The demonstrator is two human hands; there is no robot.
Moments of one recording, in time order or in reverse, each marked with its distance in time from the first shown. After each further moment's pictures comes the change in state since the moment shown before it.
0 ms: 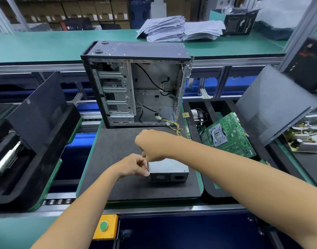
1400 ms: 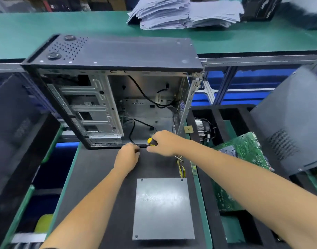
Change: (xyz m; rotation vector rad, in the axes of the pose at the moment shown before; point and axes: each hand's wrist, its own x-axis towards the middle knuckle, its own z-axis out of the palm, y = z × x) left_hand 0.196 0.003 -0.074 0.628 0.626 -0.004; right_hand 0.124 0.195 0.061 0.486 -0.040 0.254
